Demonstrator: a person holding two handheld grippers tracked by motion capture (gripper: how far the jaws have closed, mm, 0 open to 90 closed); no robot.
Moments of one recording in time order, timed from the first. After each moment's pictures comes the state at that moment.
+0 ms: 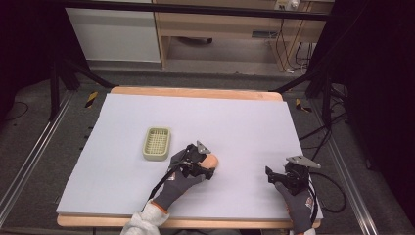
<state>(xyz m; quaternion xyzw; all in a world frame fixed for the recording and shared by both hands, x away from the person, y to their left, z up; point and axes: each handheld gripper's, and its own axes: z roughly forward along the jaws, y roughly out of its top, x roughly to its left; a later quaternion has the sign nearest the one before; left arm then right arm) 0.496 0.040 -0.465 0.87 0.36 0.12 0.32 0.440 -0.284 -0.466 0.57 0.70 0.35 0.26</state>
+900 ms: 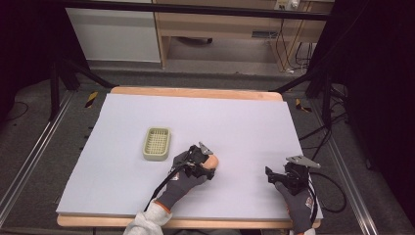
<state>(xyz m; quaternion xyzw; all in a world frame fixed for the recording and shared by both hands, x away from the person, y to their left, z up) 0.497 0.033 -0.471 0.87 0.36 0.13 0.30 0.441 -0.284 -0.467 0.57 0.70 0.35 0.26</state>
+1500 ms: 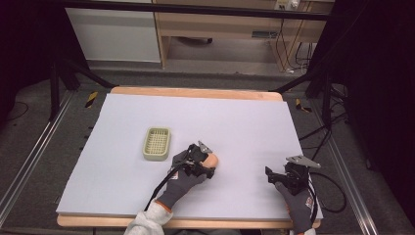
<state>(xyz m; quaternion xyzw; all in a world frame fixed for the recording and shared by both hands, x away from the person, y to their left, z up) 0.499 0.036 -0.465 0.87 0.36 0.12 0.31 0.441 -0.284 -0.467 0.57 0.70 0.35 0.26</state>
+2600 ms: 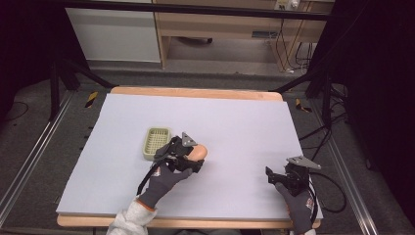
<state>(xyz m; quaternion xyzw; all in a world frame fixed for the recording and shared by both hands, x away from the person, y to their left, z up) 0.486 0.082 -0.414 0.85 0.36 0.15 0.34 0.438 -0.284 -0.466 0.57 0.70 0.35 0.27</state>
